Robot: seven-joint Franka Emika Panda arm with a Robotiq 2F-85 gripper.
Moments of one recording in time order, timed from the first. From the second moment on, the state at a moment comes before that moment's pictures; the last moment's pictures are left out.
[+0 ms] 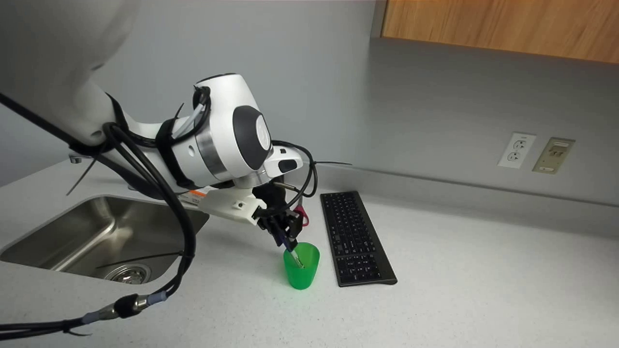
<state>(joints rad) -0.14 0.00 -0.05 -2.40 -0.54 2.45 0.67</state>
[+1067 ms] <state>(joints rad) -0.13 -0.35 -0.05 -2.60 -0.57 2.53 0.60</state>
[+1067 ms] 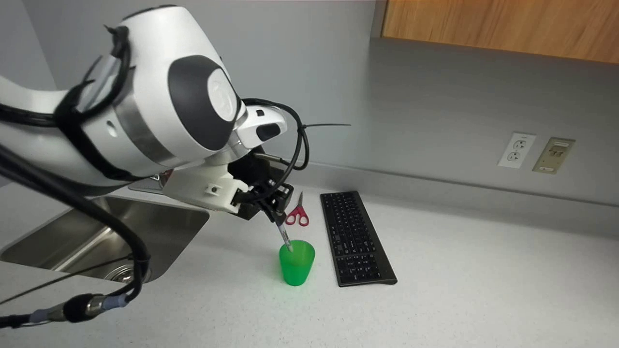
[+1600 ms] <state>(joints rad) 0.02 -0.44 -0.03 -2.69 -0.16 2.63 0.21</state>
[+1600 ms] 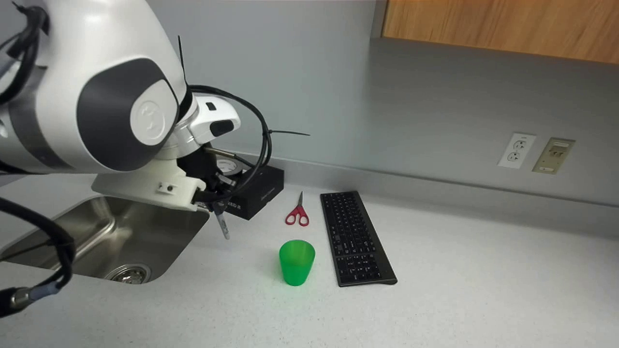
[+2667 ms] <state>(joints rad) 0.02 -0.01 -0.03 -2.47 -0.04 2.63 0.14</state>
